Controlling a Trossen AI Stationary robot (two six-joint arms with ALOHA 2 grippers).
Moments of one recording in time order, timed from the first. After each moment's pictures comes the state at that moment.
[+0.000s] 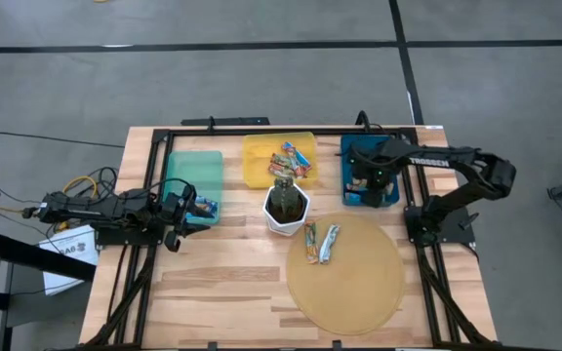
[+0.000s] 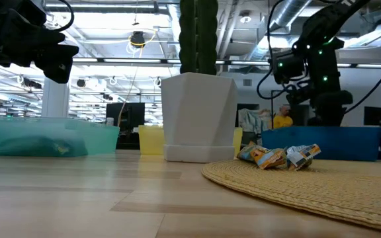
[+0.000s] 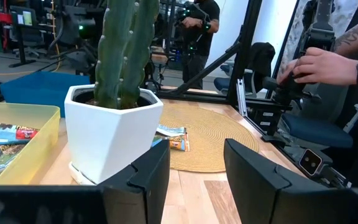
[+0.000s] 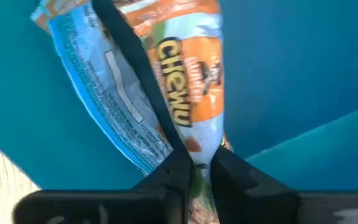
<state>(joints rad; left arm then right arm) -0.08 0.04 0.01 0.05 0.09 -0.15 -0.54 1.42 0.81 -1.02 0.10 -0.13</state>
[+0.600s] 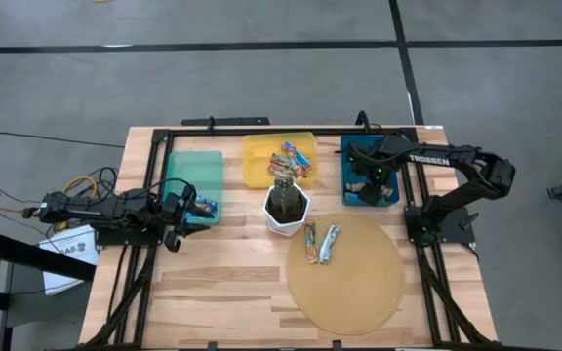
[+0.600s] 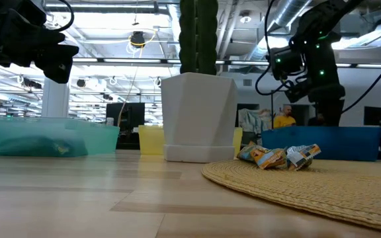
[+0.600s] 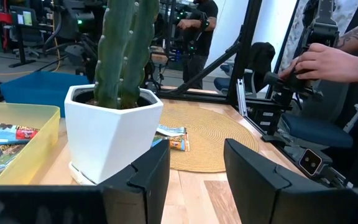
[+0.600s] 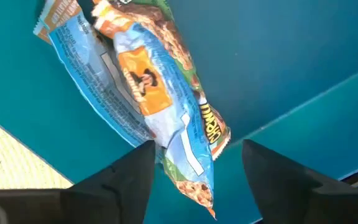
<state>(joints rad) -0.08 0.04 0.01 0.05 0.09 -0.15 -0.53 1.43 0.87 -1.12 0.11 0.02</state>
